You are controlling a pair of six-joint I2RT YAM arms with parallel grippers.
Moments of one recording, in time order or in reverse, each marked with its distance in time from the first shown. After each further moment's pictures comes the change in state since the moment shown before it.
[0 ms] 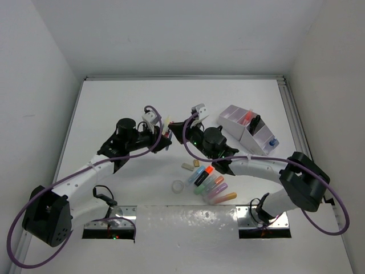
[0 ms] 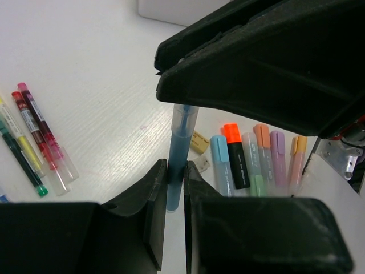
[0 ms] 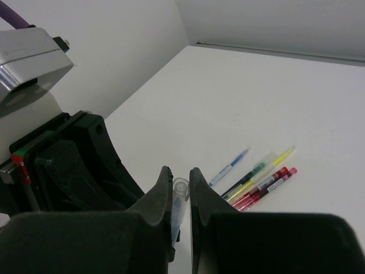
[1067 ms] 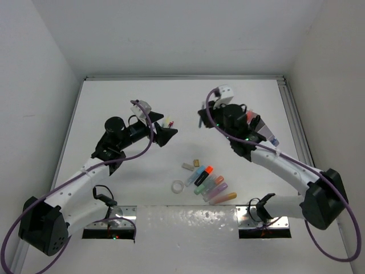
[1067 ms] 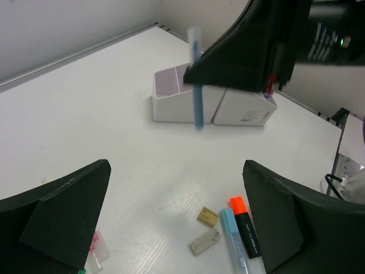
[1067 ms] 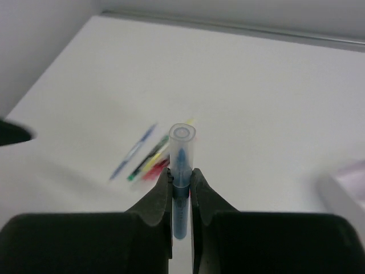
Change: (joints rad) left arm -0.004 -0.077 0.016 0.261 -0.004 -0.017; right arm -0.219 -0.170 0.168 -0.564 -0.052 -0.072
